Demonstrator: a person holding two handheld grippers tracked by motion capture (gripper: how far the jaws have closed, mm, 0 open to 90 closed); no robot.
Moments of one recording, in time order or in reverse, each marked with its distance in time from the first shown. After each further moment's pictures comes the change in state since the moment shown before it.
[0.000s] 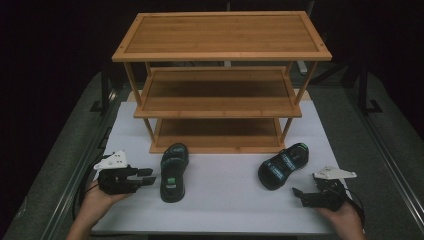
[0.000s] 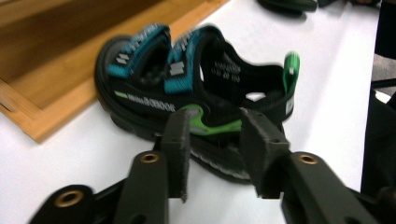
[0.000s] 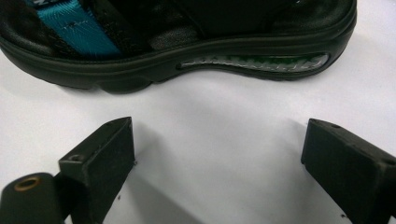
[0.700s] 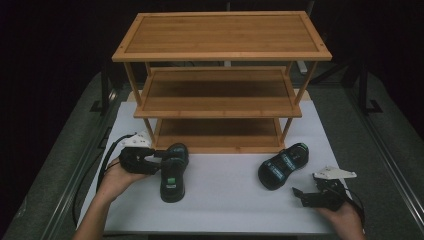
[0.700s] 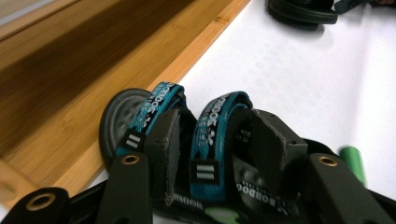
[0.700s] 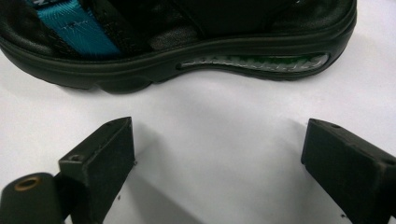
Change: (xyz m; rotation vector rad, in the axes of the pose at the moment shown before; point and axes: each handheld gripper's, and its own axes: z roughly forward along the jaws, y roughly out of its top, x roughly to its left) left arm 0.018 0.049 0.048 0.058 -0.019 0.062; right arm 0.000 0.000 0.000 0.000 0.000 0.002
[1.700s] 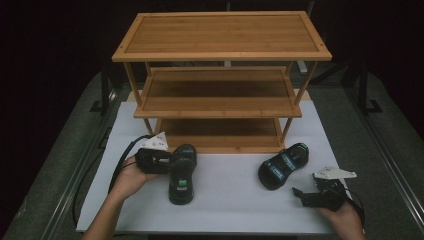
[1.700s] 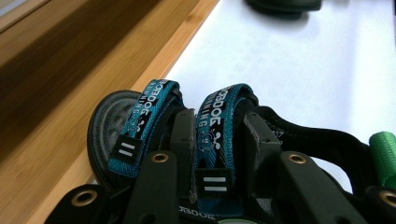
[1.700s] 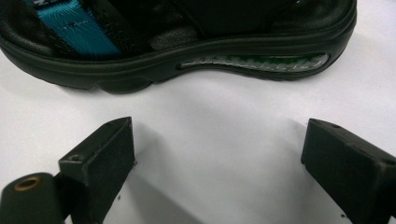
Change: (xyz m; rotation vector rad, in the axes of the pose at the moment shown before) left arm -0.019 0.023 0.028 0.050 -0.052 0.111; right arm 0.000 0.000 0.000 0.000 0.000 0.001
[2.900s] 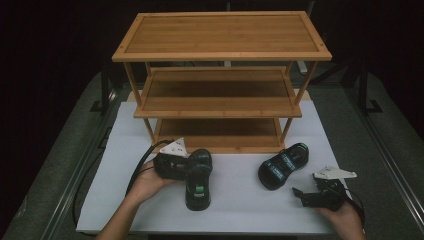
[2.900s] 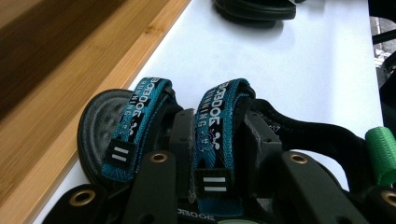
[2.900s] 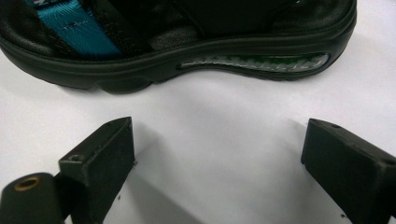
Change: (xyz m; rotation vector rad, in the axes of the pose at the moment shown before) left arm -0.021 0.013 0.037 0.001 -0.061 0.009; right arm 0.000 0.000 0.000 0.000 0.000 0.000
